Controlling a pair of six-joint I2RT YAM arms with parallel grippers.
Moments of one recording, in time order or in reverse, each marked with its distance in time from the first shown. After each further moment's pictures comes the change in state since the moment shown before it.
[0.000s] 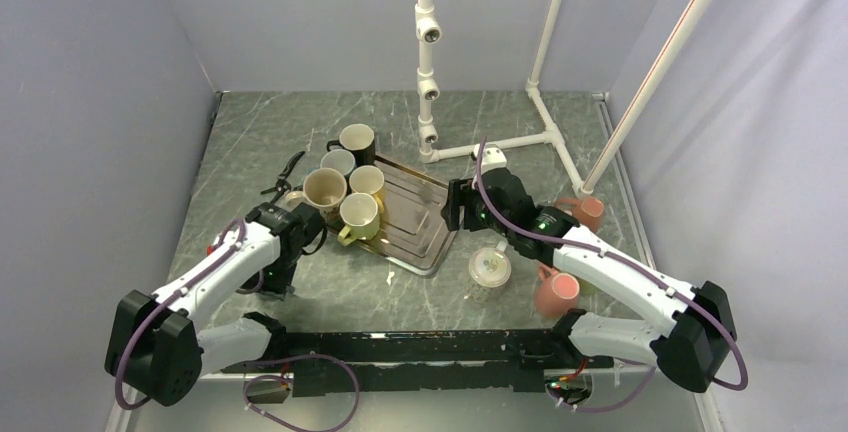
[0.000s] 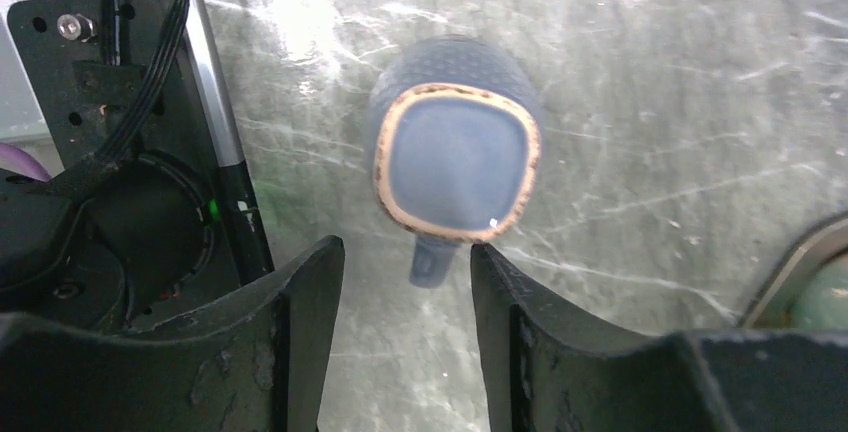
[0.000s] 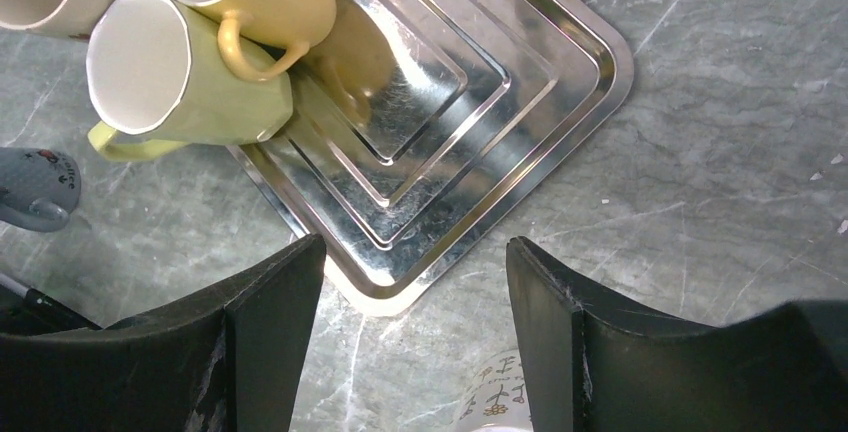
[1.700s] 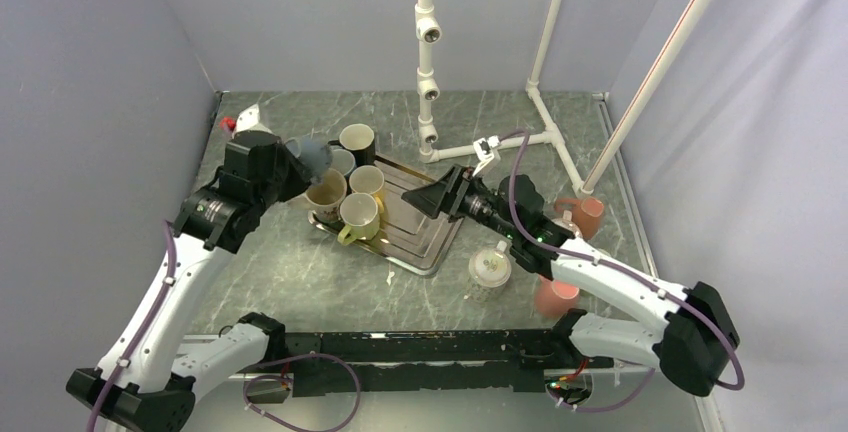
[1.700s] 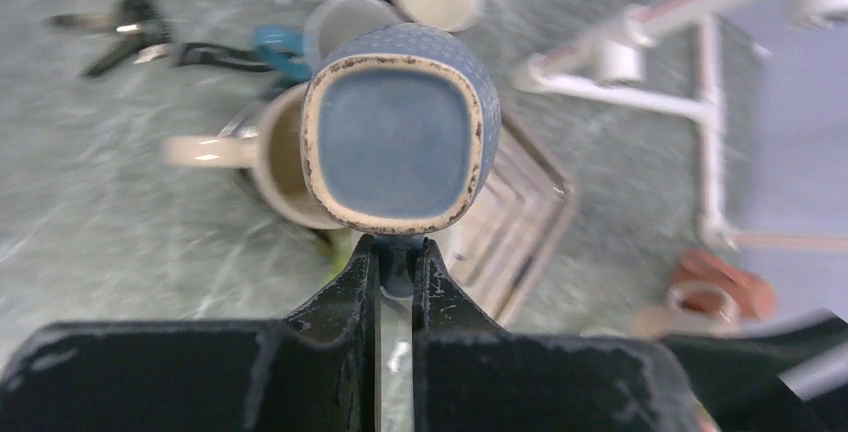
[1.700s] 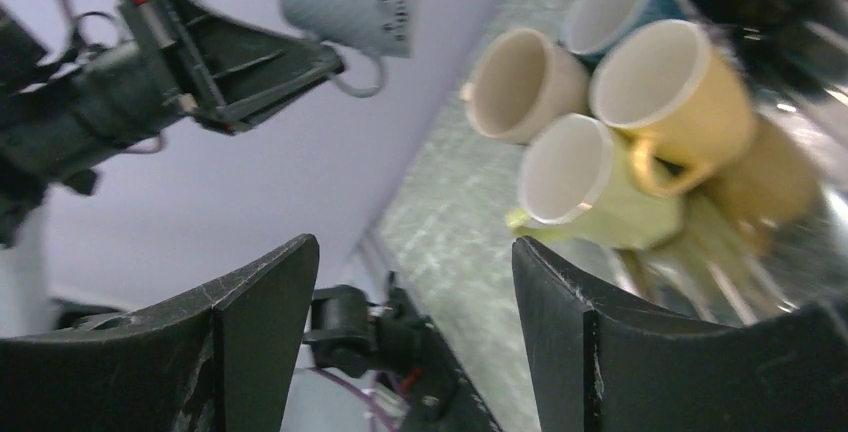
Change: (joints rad) left arm 0.084 -0.187 0.398 0.595 0.248 1.228; right arm -0.001 -0.039 -0.153 0.644 -0.365 0.399
